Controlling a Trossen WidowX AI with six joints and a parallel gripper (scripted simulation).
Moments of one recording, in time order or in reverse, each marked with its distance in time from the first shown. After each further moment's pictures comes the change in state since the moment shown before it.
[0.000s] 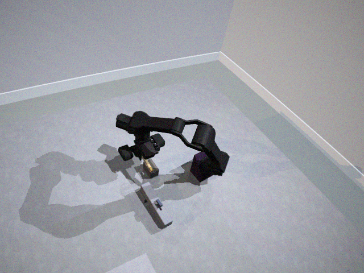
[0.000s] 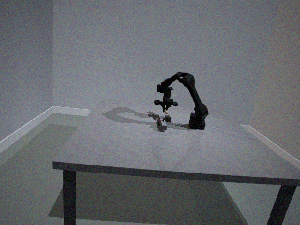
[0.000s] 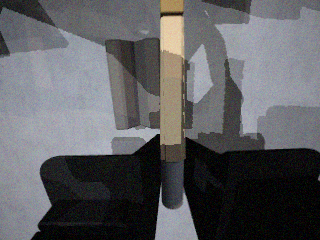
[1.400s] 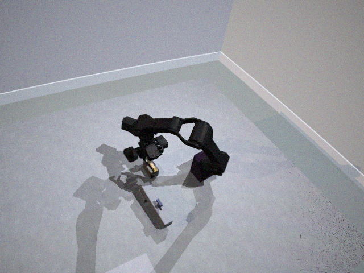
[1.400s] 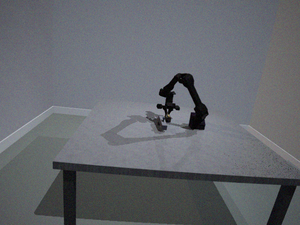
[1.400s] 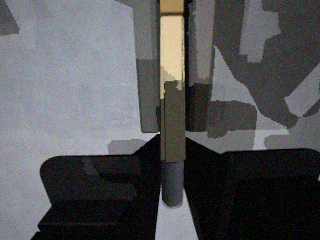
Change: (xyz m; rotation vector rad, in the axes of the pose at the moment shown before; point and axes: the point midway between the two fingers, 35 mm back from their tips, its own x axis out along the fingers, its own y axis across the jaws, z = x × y) arm 0.034 0.026 -0.011 -0.009 0.009 0.002
